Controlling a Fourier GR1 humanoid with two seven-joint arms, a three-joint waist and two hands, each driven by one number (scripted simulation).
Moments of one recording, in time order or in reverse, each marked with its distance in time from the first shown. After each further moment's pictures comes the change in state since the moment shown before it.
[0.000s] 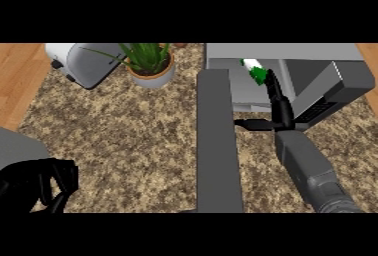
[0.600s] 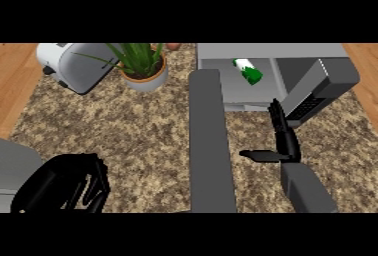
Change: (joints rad) left arm -0.024 -0.021 -0.196 0.003 -0.095 0.073 0.041; right arm 0.300 0.049 0.081 -0.243 -0.023 0.106 -0.020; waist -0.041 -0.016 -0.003
